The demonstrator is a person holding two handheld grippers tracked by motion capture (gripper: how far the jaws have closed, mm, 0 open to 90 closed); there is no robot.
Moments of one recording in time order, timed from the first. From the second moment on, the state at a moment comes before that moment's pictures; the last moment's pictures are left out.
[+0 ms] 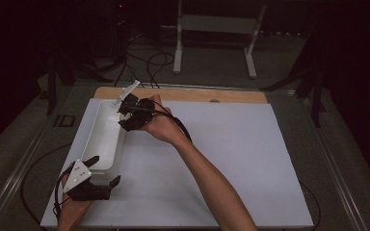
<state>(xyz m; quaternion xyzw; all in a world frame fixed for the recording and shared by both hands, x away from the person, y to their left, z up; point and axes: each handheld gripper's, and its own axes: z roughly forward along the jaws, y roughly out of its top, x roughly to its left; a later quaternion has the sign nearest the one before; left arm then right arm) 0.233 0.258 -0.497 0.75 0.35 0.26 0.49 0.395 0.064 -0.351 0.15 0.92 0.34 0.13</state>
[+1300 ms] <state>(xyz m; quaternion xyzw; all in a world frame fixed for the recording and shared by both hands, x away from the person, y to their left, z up) 0.233 0.258 -0.497 0.75 0.35 0.26 0.49 0.388 0.085 -0.356 0.14 0.92 0.35 0.11</state>
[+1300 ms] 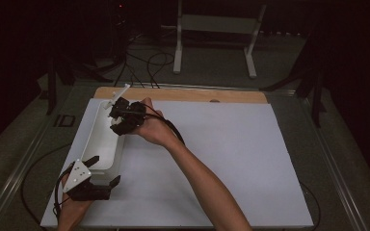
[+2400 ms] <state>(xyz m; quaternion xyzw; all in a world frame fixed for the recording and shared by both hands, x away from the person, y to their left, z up) 0.233 0.258 -0.497 0.75 0.35 0.26 0.49 0.382 0.101 -0.363 0.13 0.92 0.34 0.10</state>
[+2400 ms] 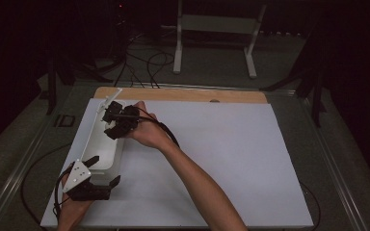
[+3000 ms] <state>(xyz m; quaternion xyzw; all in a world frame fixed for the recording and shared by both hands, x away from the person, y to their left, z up) 0.233 0.258 -0.497 0.75 0.35 0.26 0.49 0.380 0.107 -0.366 0.13 0.92 0.35 0.09</state>
